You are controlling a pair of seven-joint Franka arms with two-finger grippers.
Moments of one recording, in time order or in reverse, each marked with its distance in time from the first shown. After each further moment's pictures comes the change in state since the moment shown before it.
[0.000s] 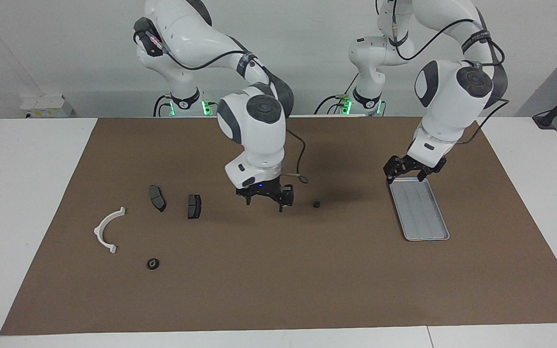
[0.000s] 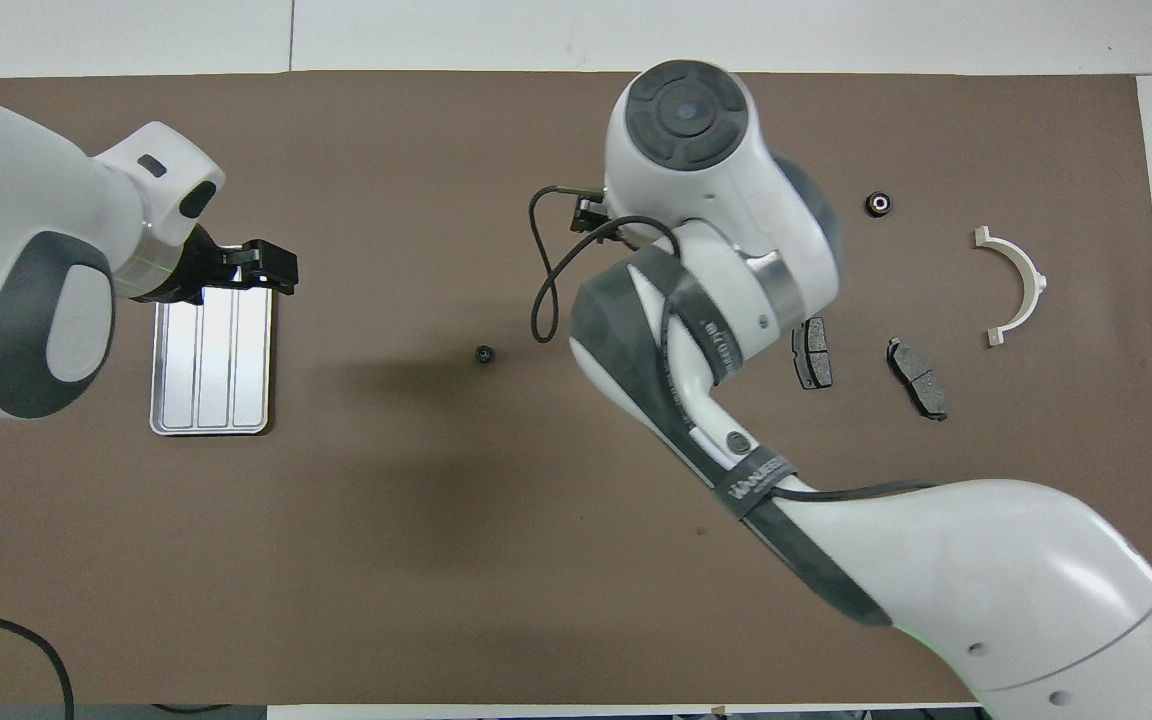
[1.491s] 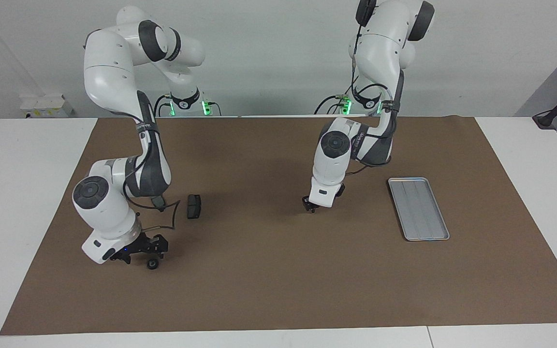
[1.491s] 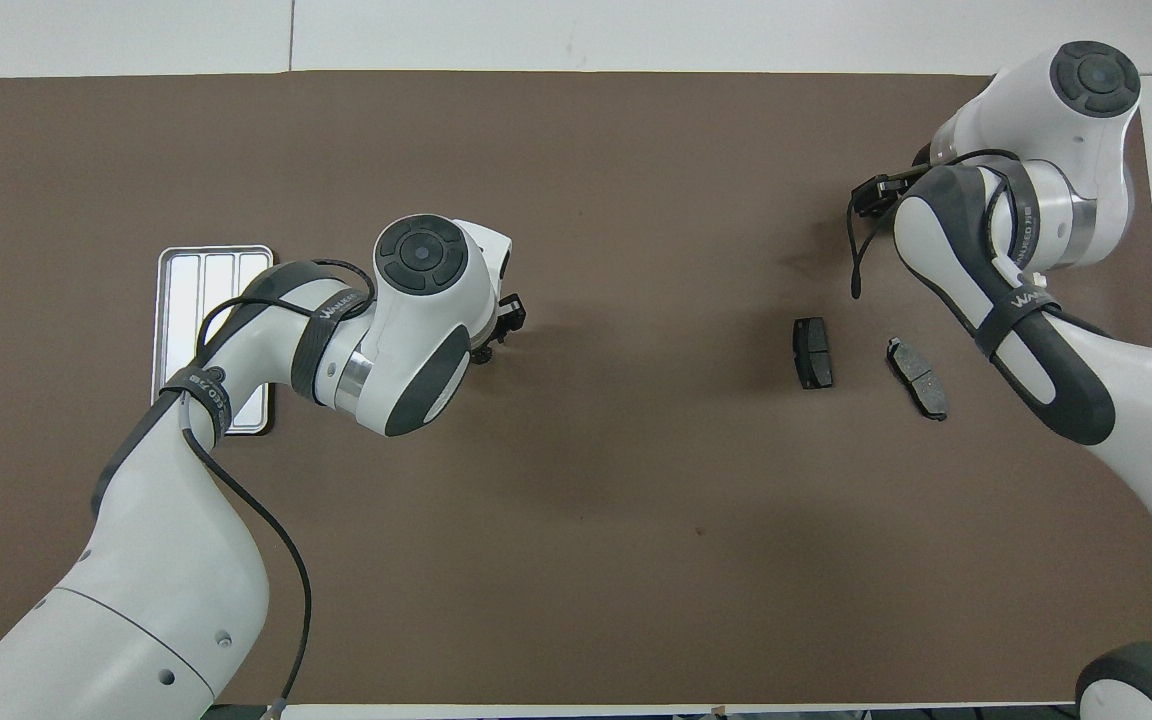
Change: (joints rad) left arm -0.307 0.288 0.001 -0.009 0.097 0.222 -0.658; right arm -0.439 0.152 0.008 -0.147 0.002 0.299 -0.690
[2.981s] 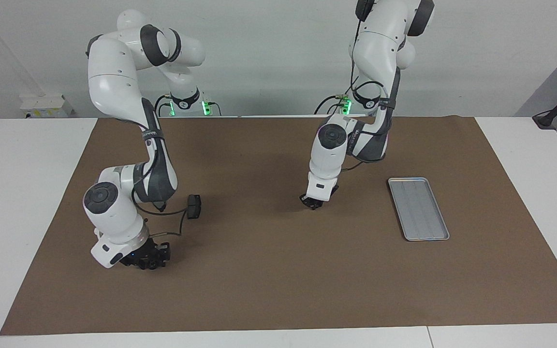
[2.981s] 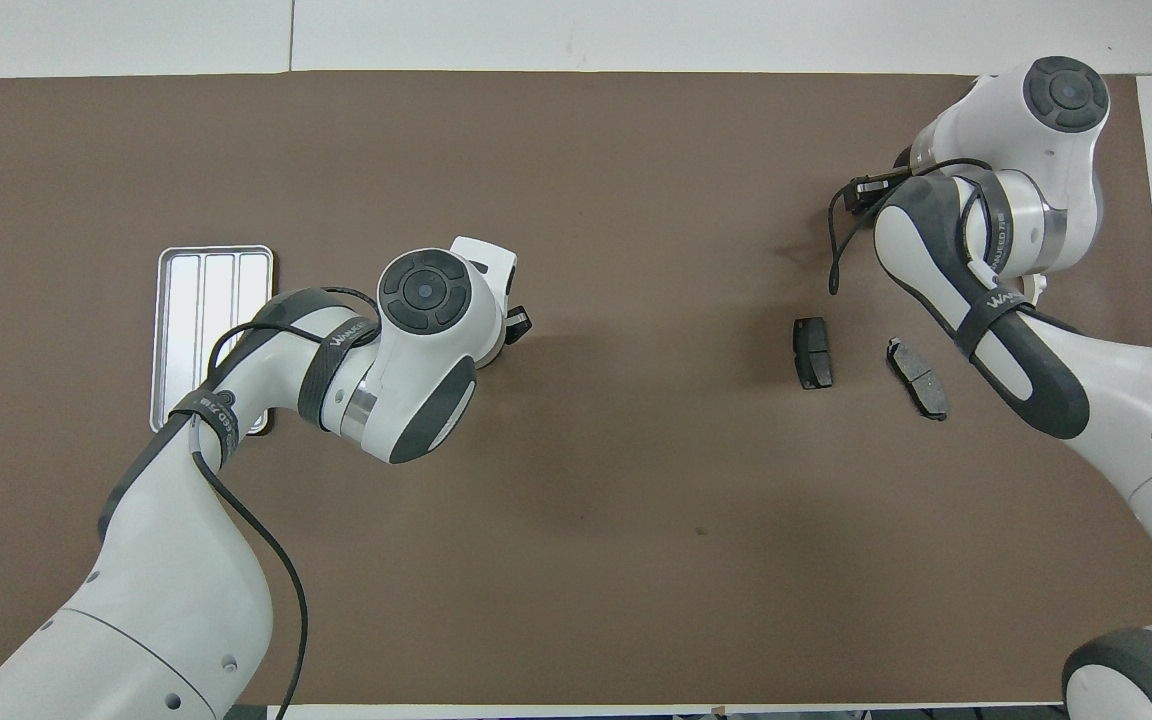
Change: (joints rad) left arm -0.018 -0.037 0.003 -0.083 0.000 0.116 -0.055; right arm 0.007 0.035 -0.001 -0.002 0.000 0.074 0.029
